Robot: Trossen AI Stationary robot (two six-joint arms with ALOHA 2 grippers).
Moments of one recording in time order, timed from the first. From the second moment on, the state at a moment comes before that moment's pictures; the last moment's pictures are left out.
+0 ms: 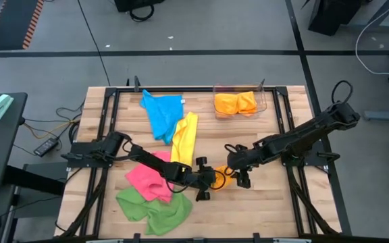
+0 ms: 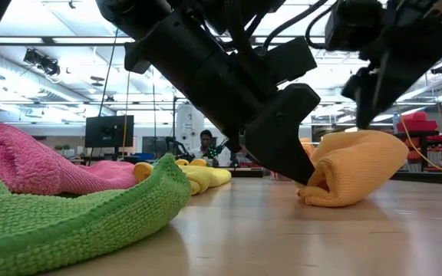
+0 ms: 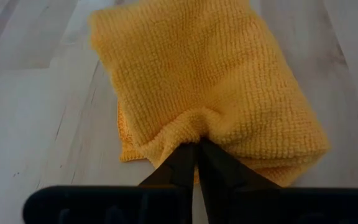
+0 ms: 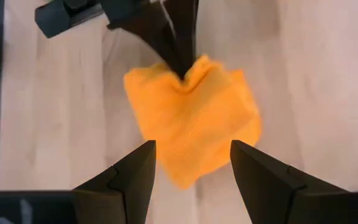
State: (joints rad) left arm -0.33 2.19 1.35 0.10 -0.39 -0.18; right arm 0.33 1.36 0.80 -0.45 0.00 0.48
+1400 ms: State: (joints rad) left arm -0.35 2.18 1.35 0.10 -0.39 -0.17; right arm 0.30 1.60 0.80 -0.15 -0.04 0.54
